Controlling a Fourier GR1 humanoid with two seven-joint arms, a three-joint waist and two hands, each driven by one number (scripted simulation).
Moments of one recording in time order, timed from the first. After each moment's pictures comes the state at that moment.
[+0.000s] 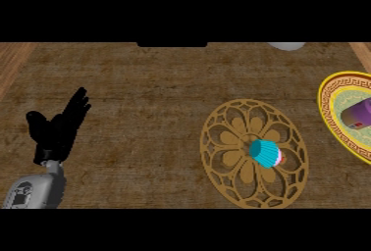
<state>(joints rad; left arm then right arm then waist) -0.18 0.20 0.11 -1.41 0.02 -0.03 0.17 -0.58 -0.80 -0.55 -0.50 0.39 0.36 -0.86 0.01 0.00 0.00</state>
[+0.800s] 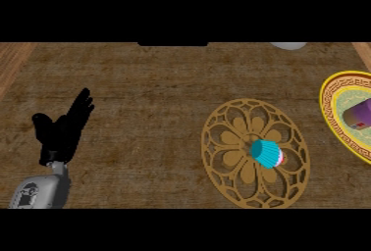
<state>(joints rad) -0.17 0.18 0.09 -1.42 0.00 -0.01 0.16 -0.57 -0.92 -0.60 -0.38 0.18 0.66 -0.60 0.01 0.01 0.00</state>
